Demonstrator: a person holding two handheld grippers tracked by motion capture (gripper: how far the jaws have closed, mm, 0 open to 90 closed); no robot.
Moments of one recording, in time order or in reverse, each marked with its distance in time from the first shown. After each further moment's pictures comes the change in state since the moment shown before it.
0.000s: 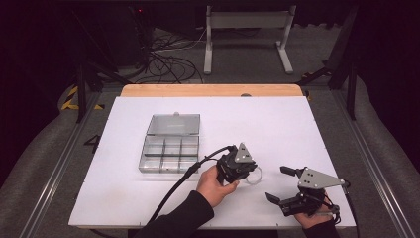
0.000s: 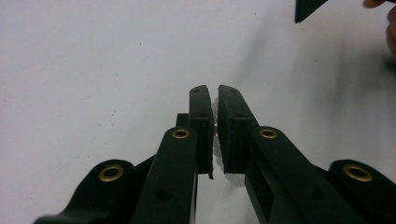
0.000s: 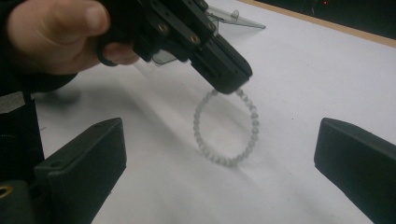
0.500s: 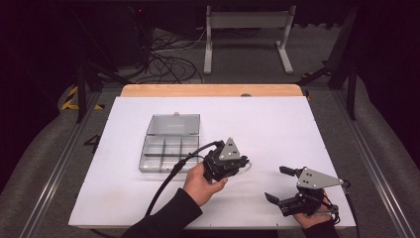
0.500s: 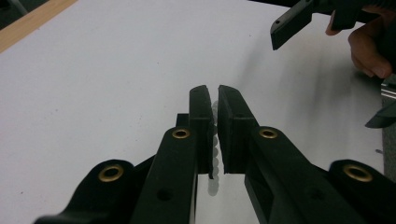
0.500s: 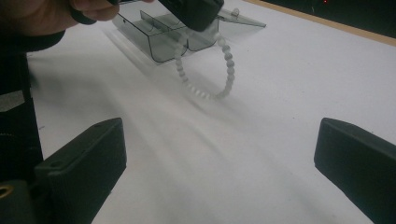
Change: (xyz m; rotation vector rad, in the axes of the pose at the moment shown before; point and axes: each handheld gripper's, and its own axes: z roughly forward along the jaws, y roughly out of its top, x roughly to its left) left arm 0.004 0.005 -0.046 -0.048 0.018 0.022; right arm 0.001 0.000 0.002 0.005 -0.002 0.000
